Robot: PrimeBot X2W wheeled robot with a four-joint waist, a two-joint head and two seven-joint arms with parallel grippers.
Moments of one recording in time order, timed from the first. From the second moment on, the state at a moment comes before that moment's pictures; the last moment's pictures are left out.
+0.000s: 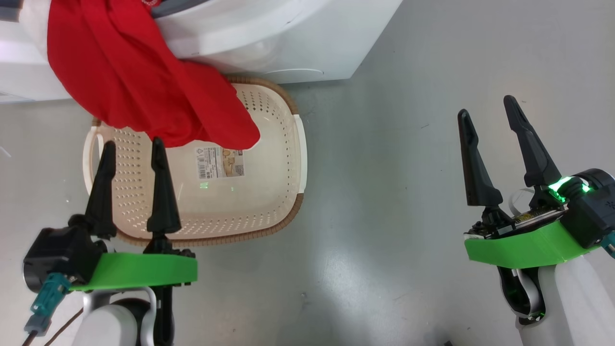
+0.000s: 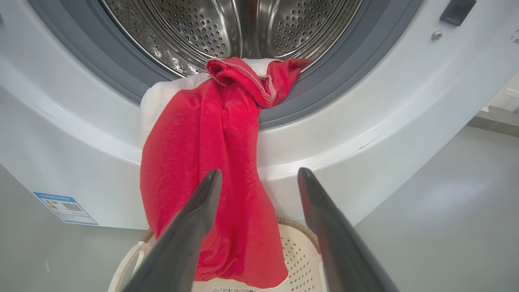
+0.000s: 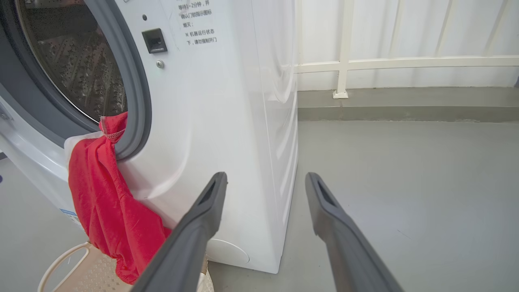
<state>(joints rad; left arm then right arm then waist) -0.29 0.10 -0.11 -0.09 -0.30 0.20 -0.13 -0.27 -0.05 0.04 -0.03 0.25 0.12 -0.26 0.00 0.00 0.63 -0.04</state>
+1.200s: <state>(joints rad) -0.38 0.12 -0.11 -0.02 -0.31 0.21 -0.13 -0.27 -0.05 0.05 -0.03 0.26 0.12 -0.26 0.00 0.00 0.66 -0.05</state>
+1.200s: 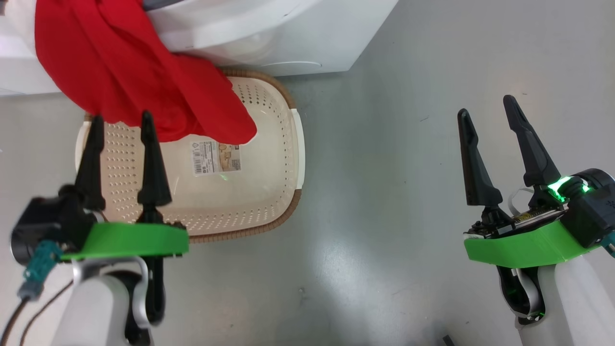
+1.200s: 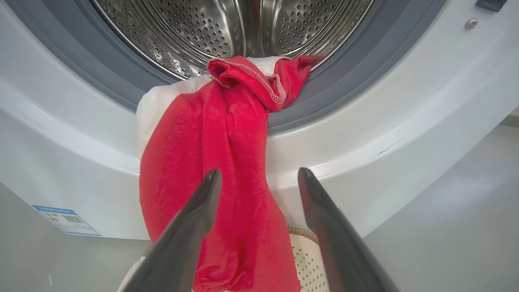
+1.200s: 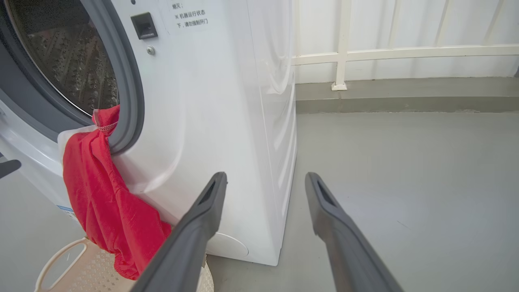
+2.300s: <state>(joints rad) -0.87 0.15 -0.09 0.62 -0.33 0.16 -0.24 -0.28 -0.05 0.08 -0.03 0.28 0.12 -0.26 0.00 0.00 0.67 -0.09</state>
